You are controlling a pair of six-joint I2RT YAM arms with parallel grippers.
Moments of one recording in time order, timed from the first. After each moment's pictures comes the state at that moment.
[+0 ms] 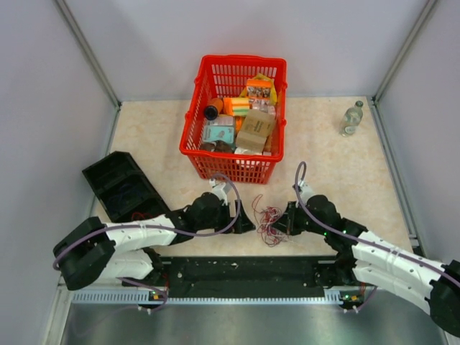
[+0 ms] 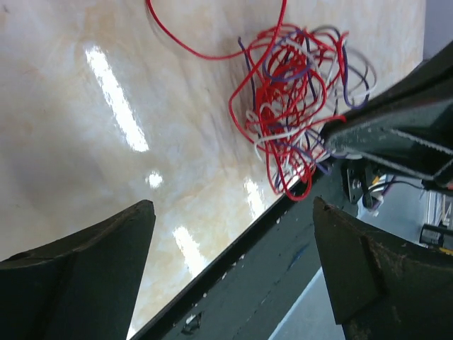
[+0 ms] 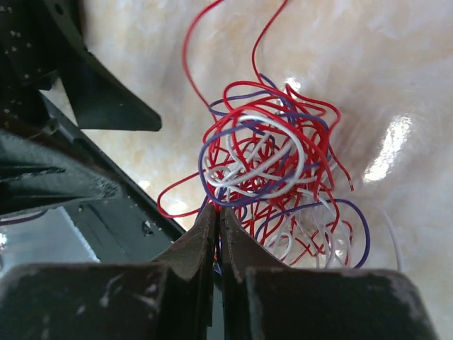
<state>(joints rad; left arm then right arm) -0.94 1.20 0.42 0.18 0.17 -0.90 0.76 0.77 0.25 -0.06 -0.20 0.71</state>
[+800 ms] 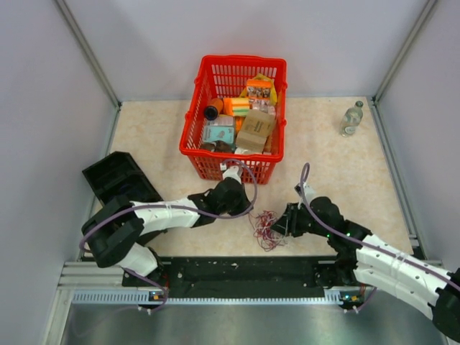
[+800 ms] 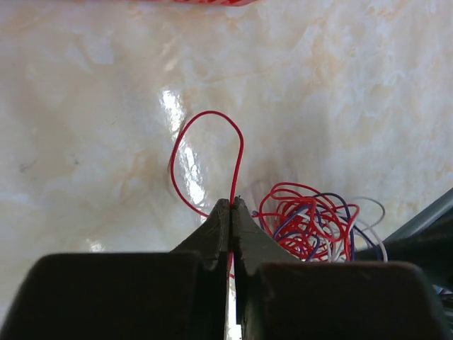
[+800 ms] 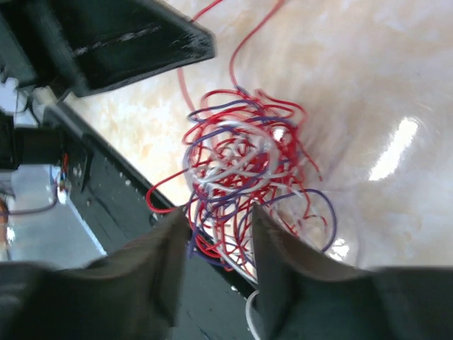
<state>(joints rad) -0.94 1.49 0.71 0.12 -0.09 -0.86 0.76 0.68 0.24 -0.08 -0.23 0.74</state>
